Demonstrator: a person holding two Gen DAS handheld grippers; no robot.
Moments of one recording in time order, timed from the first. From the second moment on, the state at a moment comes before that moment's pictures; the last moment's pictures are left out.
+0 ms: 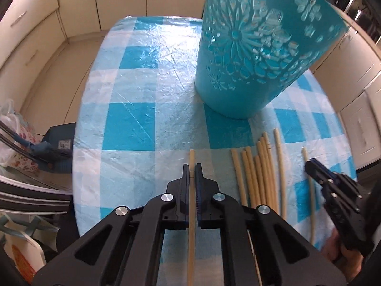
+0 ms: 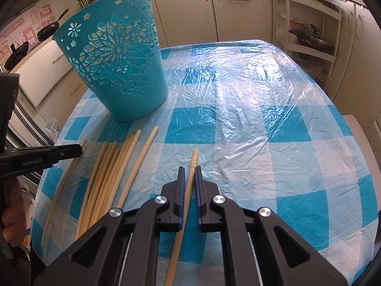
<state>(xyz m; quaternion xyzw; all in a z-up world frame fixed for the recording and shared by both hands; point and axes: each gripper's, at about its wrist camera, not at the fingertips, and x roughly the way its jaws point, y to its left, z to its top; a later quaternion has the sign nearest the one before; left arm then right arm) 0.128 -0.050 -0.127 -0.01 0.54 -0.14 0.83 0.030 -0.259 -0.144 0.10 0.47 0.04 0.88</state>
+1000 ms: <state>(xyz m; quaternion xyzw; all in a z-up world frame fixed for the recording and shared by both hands) 0.197 -0.099 0.078 -0.12 0.15 -0.10 0.97 0.027 -0.252 -0.142 0.08 0.46 0.04 0.88</state>
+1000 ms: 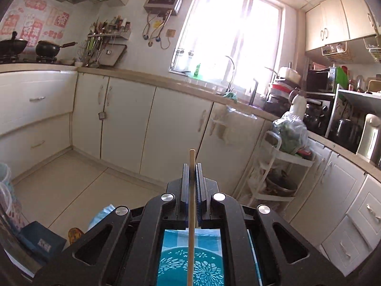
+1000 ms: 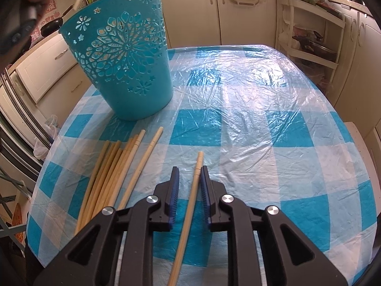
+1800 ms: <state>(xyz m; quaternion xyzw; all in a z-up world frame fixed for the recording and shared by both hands) 0.150 -0.061 0.019 -0.08 0.22 -0.05 0.97 0.022 -0.255 -0.142 0.08 0.46 0.05 0.88</state>
